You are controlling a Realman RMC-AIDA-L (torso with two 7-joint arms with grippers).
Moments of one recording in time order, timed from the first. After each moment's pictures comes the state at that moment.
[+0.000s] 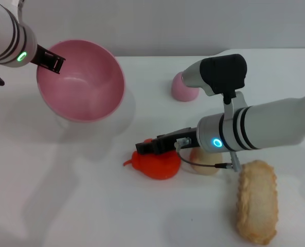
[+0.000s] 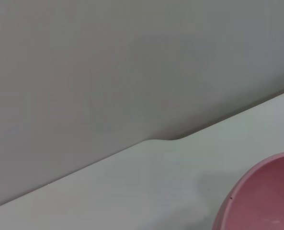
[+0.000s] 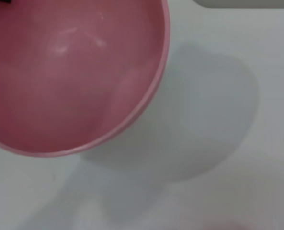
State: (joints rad) left arm -0.58 -2.06 1.65 1.64 -0.01 -1.40 -0.06; right arm 0.61 2.08 -1.93 -0.94 1.11 0.70 -0.34
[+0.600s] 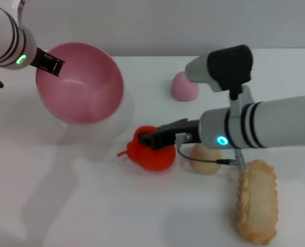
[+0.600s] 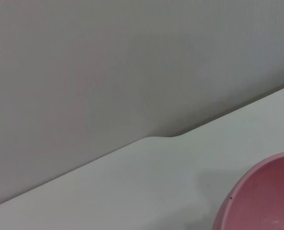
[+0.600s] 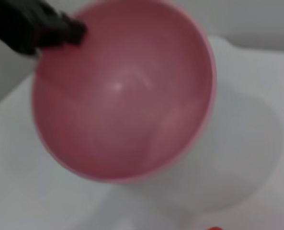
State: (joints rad) left arm -0.57 -2.06 1.65 1.64 -0.01 -1.40 -0.05; right arm 0.50 2.07 -1.91 -1.15 1.07 0.74 -0.37
